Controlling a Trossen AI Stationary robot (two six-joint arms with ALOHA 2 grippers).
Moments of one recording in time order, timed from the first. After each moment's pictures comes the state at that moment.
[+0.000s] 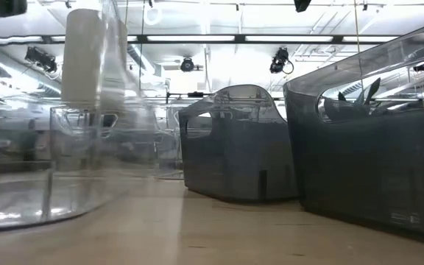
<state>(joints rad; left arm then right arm) -0.81 1.87 1.41 -0.70 -0.16 -0.93 0.28 1.16 0.87 0.10 0.35 0.02</state>
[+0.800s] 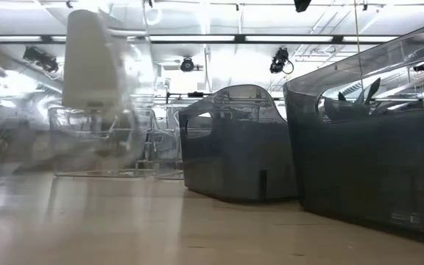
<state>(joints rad) -0.87 1.87 1.87 -1.09 -0.25 -0.96 0.28 1.16 0.87 0.10 0.35 0.02</state>
